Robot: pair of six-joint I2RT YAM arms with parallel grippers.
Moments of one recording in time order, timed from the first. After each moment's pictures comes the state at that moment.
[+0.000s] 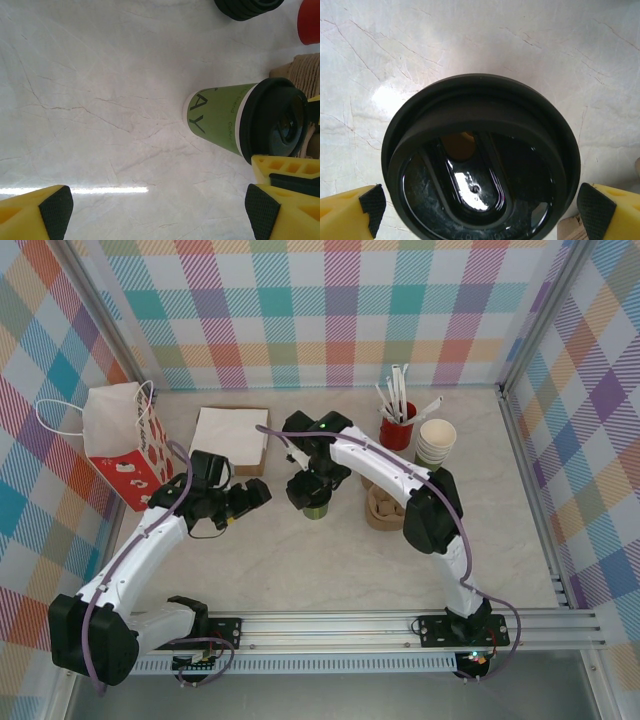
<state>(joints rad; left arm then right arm) -0.28 1.12 0.89 -0.77 0.27 -0.72 0.83 2.17 2.09 -1.34 -0.04 0.10</state>
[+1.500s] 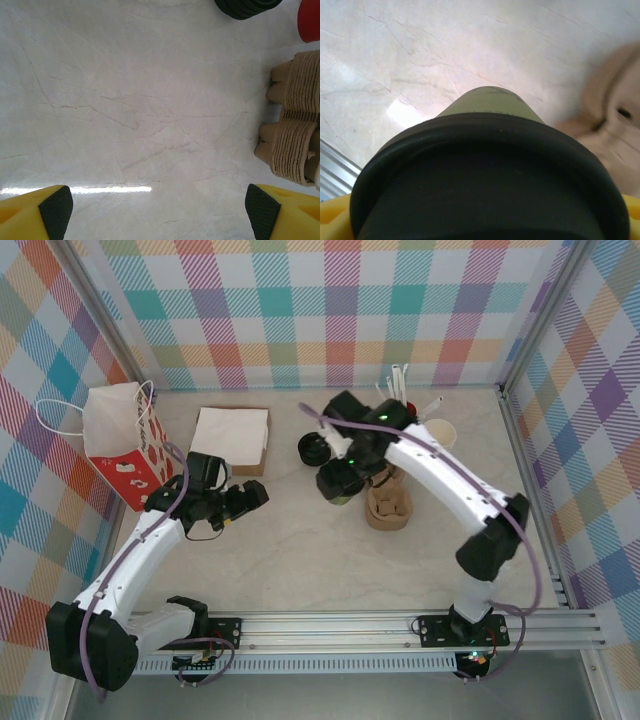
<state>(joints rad) -0.26 1.09 0.89 -0.79 0.27 -0.69 0.74 1.75 1.91 -1.43 -0.06 0.14</state>
